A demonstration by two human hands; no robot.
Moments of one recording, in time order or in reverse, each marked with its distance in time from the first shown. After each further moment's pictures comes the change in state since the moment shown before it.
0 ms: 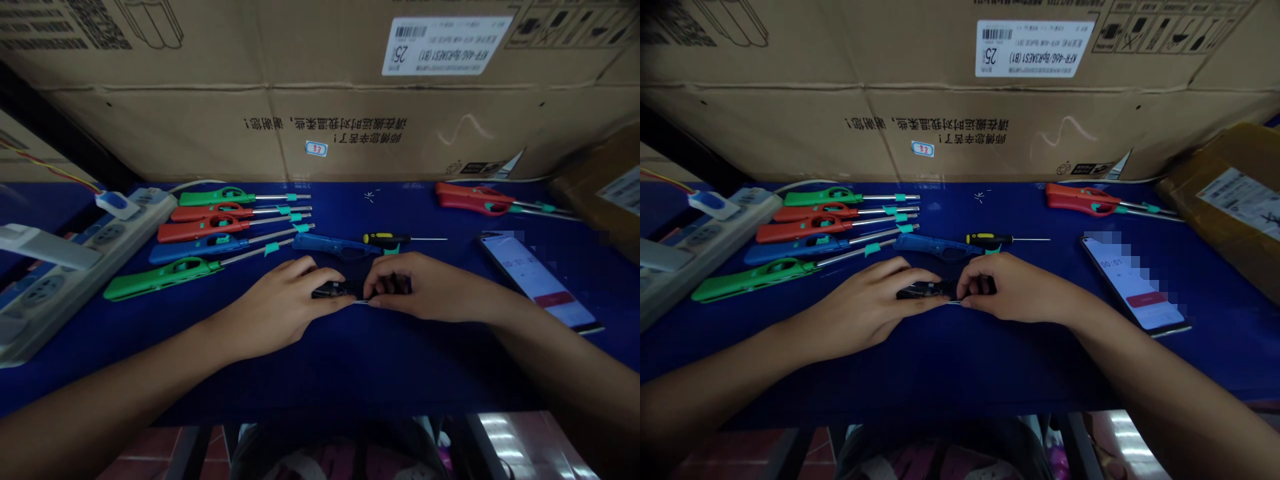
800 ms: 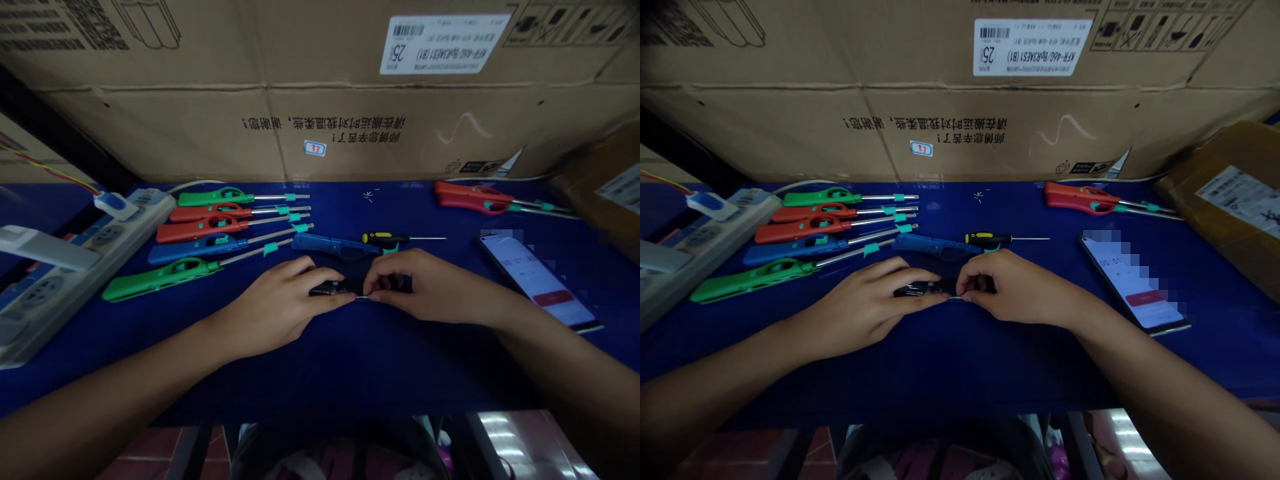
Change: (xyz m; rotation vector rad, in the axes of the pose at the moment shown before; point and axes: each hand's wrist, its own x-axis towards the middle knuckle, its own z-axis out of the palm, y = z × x) left_hand 0.001 -0.001 0.002 -0.015 0.031 -0.004; right_hand -0.001 0.001 0.001 -0.066 0.051 -0.077
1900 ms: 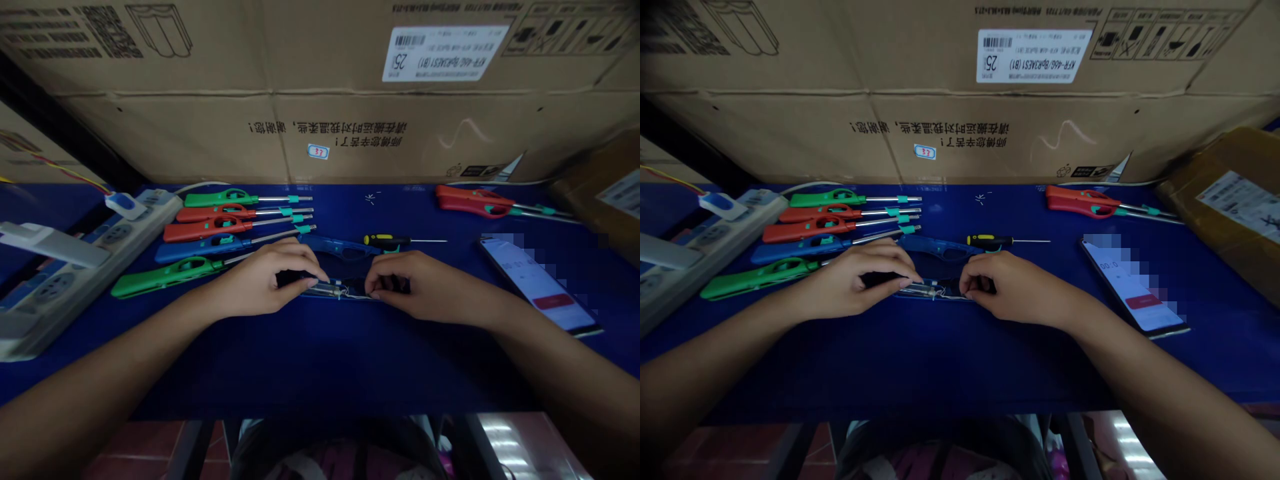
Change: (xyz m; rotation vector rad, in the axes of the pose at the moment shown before) left_hand -0.001 -0.034 -0.006 -0.561 0.168 -0.139; right_hand 0.001 0.005 0.002 -0.096 0.025 -0.084
